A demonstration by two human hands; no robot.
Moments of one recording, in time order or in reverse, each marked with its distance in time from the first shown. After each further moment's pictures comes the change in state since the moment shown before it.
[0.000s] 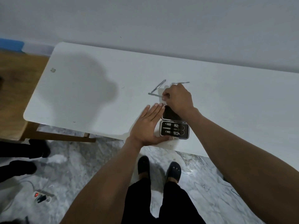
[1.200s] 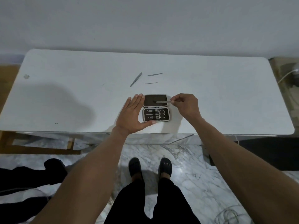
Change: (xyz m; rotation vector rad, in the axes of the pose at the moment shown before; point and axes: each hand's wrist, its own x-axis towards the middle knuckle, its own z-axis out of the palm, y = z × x) left_hand -0.003 0.006 -0.002 0.033 0.015 0.002; right_hand -0.128 0.051 -0.028 0.620 0.234 0.487
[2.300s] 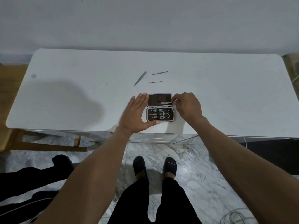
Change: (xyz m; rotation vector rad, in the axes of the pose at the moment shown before) left_hand 0.000 -0.002 0.002 -0.022 0.003 -0.005; right_hand 0.003 0.000 0.011 -0.572 -0.039 -0.268
